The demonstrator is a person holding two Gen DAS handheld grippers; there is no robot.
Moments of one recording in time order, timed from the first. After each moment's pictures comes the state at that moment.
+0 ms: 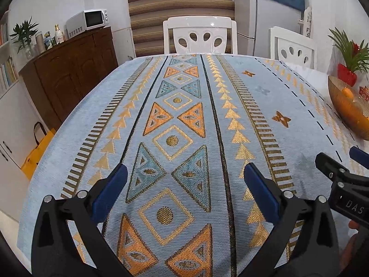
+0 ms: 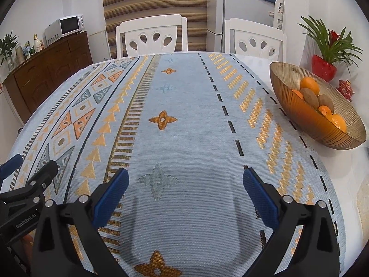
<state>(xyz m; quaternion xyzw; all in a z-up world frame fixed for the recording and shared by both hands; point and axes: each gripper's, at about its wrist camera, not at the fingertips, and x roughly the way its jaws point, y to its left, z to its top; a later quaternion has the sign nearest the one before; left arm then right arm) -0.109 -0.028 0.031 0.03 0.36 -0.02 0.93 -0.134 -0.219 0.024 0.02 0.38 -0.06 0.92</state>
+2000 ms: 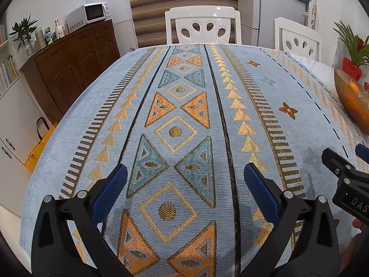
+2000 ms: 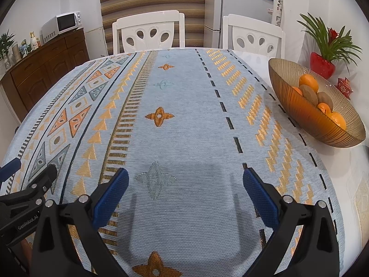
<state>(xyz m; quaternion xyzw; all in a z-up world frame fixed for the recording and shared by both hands) -0.103 -0.030 0.026 0.04 0.39 -0.01 0.92 -0.132 -0.224 0.020 0.01 0.39 -0.06 0.92</state>
